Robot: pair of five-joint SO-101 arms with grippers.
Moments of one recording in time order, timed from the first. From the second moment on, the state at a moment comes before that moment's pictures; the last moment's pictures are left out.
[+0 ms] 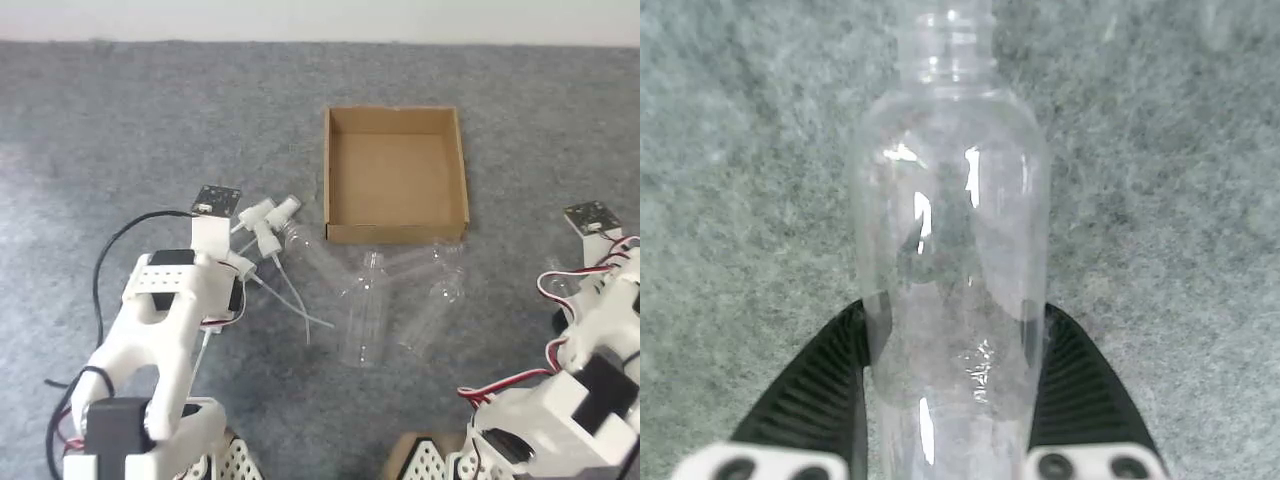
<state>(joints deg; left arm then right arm) -7.0 -16.0 58.2 55.0 -5.0 40.5 2.2 30.9 58.4 56.7</state>
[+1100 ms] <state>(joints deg) -2.7 -31.1 44.7 58.7 9.5 40.4 1.1 28.5 63.0 52.2</state>
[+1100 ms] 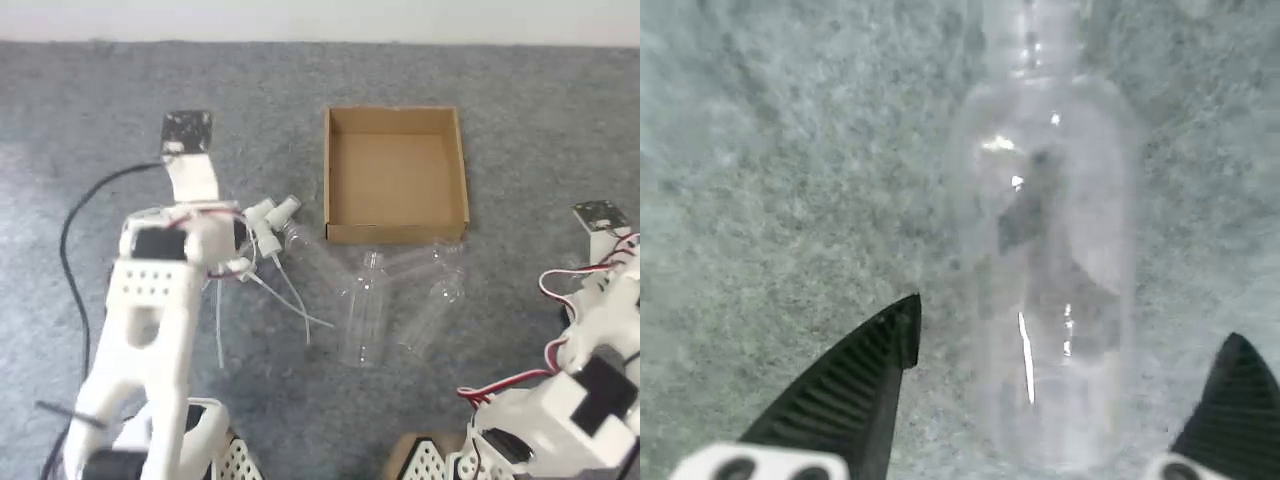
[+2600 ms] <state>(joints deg) -6.2 -52.4 63.3 49.5 5.8 30.1 18.2 6.8 77.3 60.3</state>
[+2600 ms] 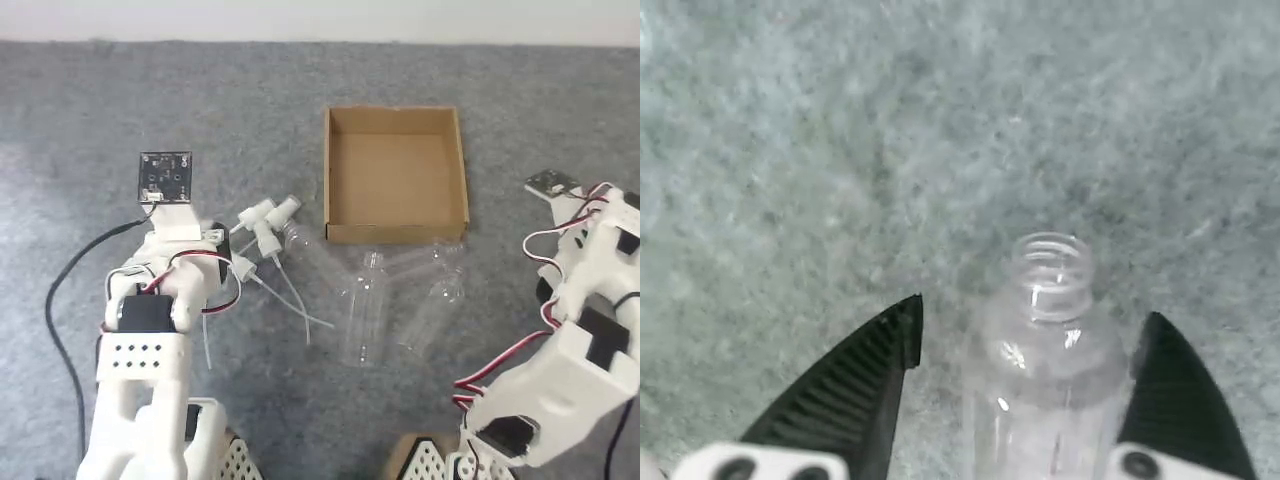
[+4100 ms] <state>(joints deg) -6.3 -53.5 30.4 60.9 18.2 -33.4 -55.6 41.1 61.6 17.5</state>
